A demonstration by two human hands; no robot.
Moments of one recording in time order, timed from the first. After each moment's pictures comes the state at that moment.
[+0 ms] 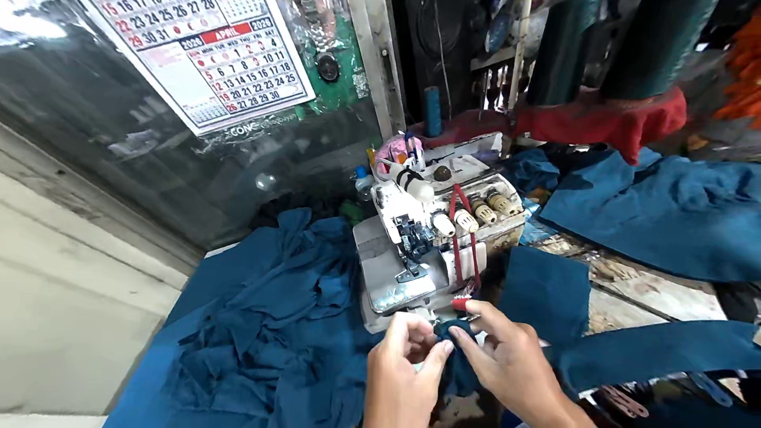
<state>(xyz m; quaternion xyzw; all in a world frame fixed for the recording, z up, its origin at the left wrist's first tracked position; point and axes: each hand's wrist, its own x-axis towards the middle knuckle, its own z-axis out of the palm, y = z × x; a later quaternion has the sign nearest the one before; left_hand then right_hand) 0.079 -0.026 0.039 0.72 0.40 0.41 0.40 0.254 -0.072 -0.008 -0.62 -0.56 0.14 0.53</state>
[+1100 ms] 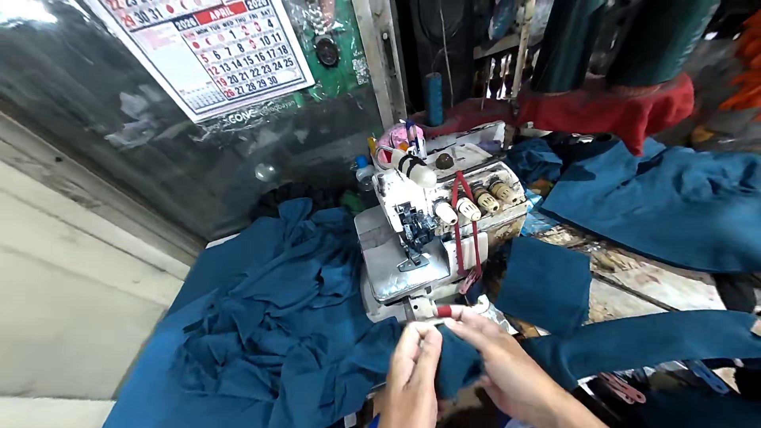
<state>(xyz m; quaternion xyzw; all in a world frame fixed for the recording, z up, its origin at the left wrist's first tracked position) 0.078 -0.050 0.031 0.56 0.37 0.40 0.62 0.235 -0.072 0.015 -0.46 -0.29 0.63 0.55</state>
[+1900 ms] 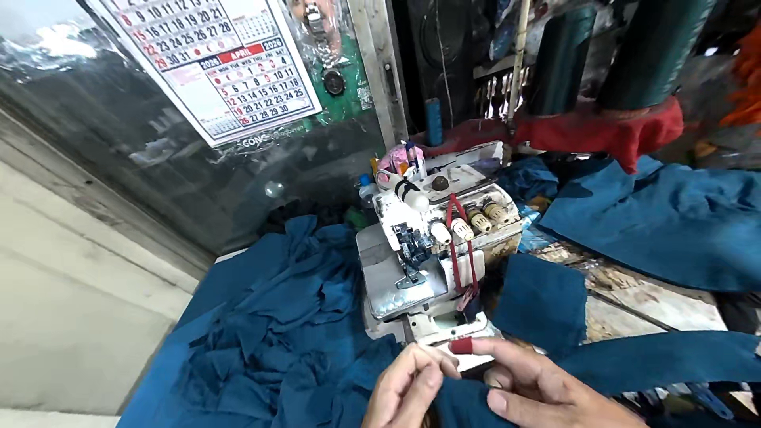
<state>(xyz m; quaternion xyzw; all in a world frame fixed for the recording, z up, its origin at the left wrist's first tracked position) 0.060 -0.031 0.039 0.73 0.18 0.36 0.55 0.298 -0.108 0.032 -0.29 -0.58 0.59 0.47</state>
